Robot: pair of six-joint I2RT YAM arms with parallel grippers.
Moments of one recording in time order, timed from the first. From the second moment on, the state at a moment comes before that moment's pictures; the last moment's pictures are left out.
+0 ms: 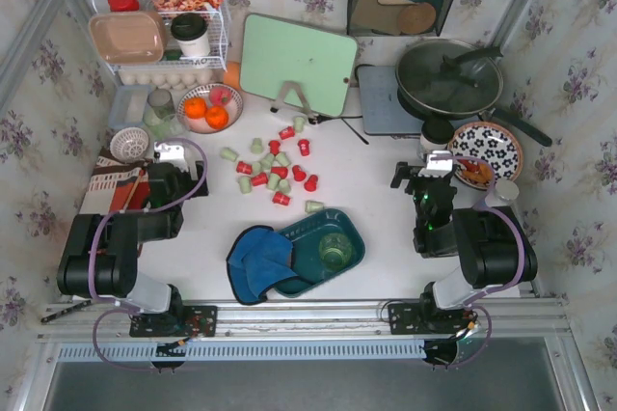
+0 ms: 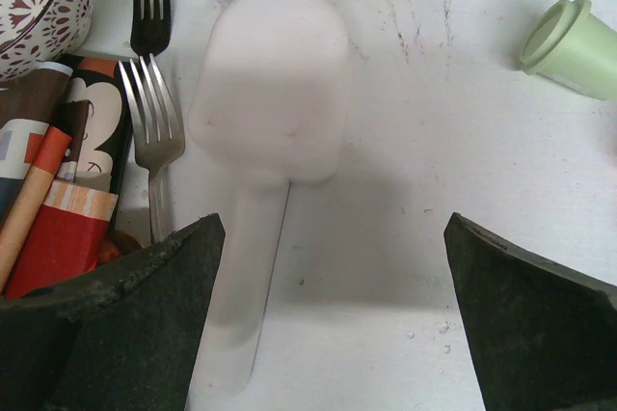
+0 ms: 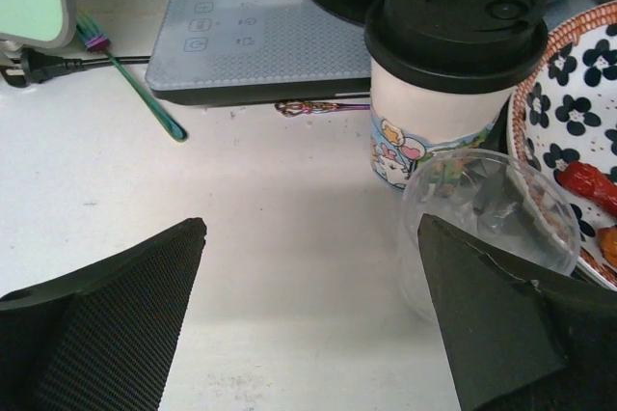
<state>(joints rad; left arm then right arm) -0.01 1.51 0.42 0.66 -0.05 0.04 0.06 1.54 0.22 1.28 0.12 0.06</state>
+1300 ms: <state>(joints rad) -0.01 1.51 0.42 0.66 -0.05 0.04 0.06 1.54 0.21 1.28 0.07 0.04</state>
